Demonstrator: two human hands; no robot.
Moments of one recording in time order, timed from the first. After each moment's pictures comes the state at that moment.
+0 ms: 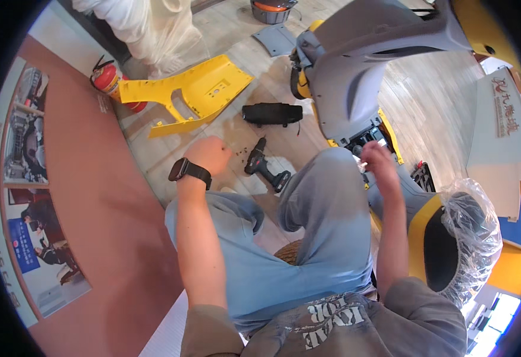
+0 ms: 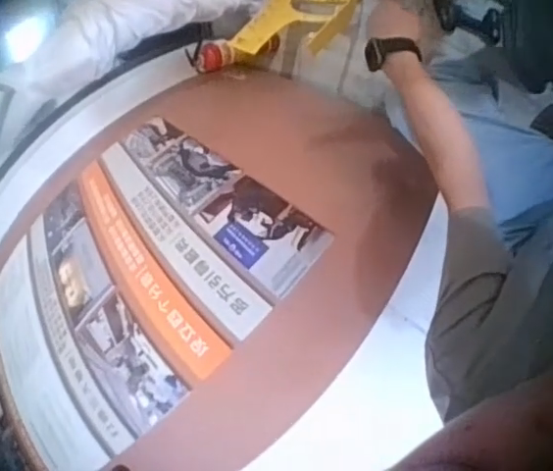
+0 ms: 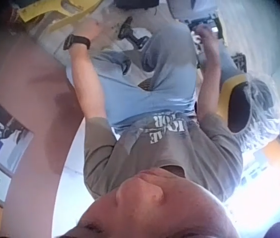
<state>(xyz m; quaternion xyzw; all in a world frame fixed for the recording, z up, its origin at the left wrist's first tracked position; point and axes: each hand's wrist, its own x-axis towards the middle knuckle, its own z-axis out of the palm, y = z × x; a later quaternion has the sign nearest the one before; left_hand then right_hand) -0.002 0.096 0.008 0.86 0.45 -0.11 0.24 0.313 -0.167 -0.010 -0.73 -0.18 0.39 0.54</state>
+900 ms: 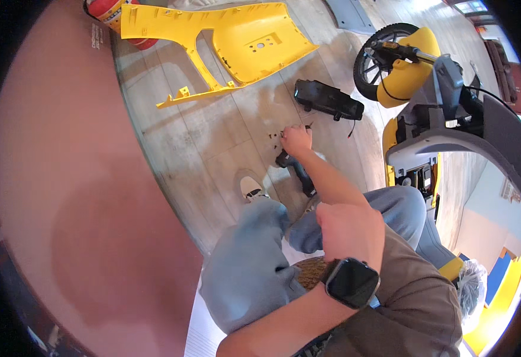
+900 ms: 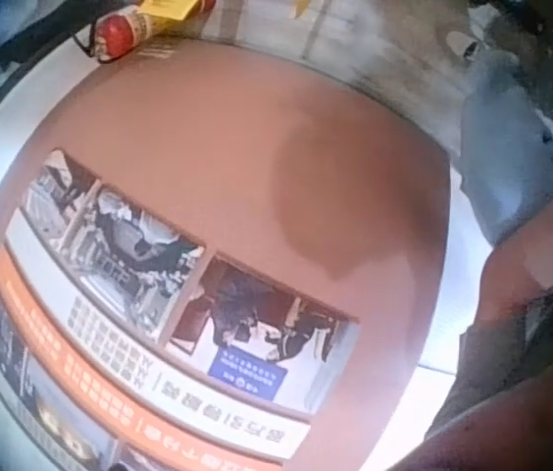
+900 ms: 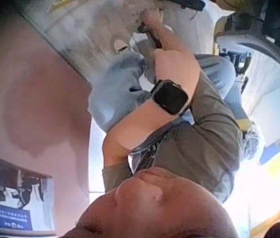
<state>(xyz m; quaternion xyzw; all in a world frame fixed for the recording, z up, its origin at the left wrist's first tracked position) 0.048 0.070 0.030 0.85 0.38 -0.19 0.31 0.151 0.105 -0.375 -0.79 -0.58 0.18 -0.03</state>
